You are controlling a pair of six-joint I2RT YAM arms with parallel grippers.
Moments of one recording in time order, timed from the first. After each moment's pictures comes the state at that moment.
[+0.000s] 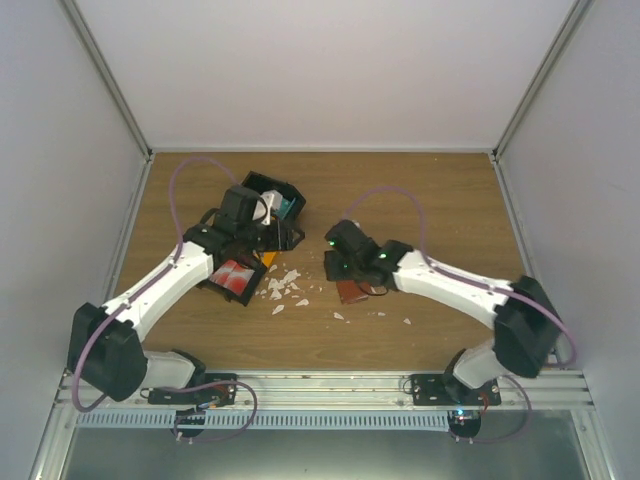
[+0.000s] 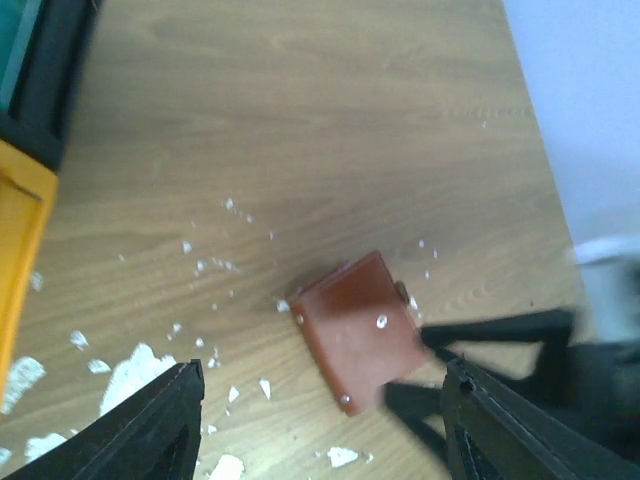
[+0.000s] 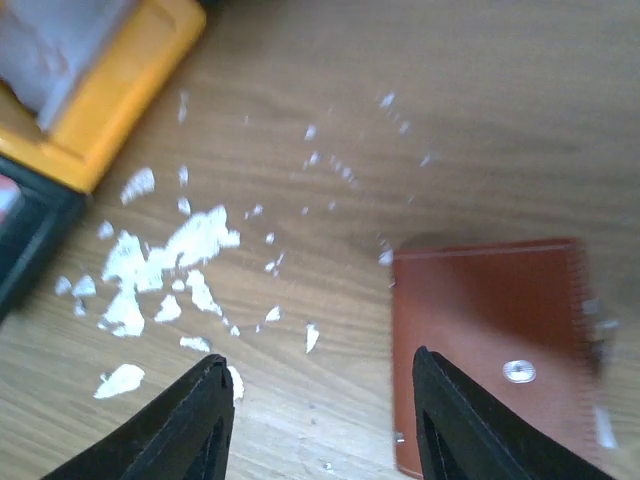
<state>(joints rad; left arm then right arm) -0.45 1.30 1.05 -0.47 0.34 -0.50 0.89 1.57 1.10 -0.56 0.16 0.65</state>
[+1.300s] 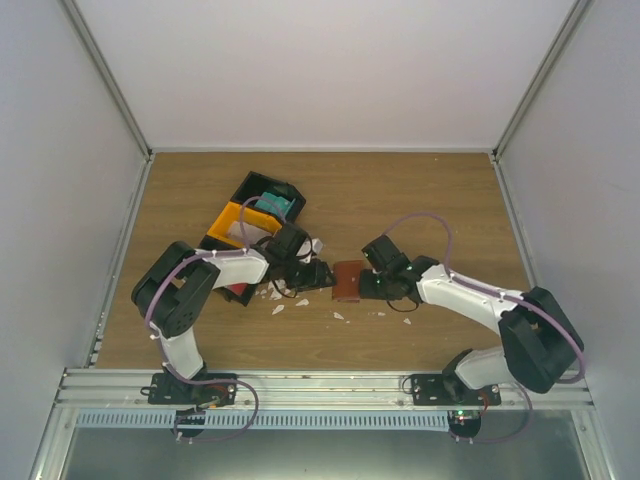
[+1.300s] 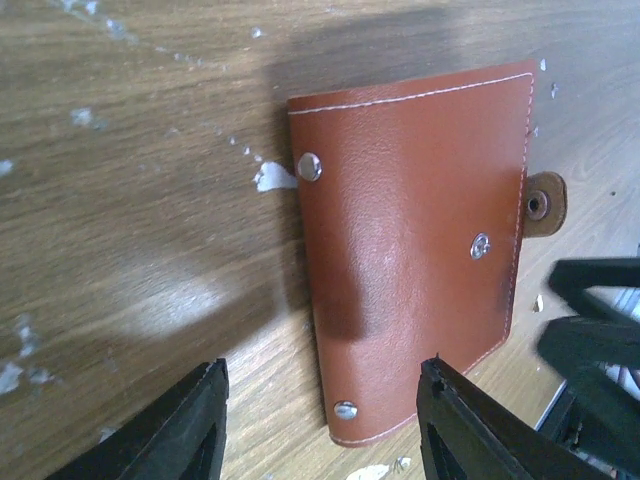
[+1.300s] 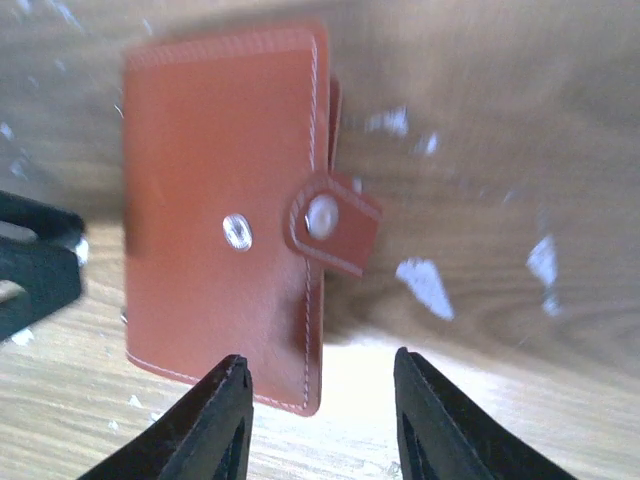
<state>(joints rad) -0.64 1.77 0.89 -0.09 0.52 -0.68 0.68 1.40 0.72 -0.46 -0.04 0.69</state>
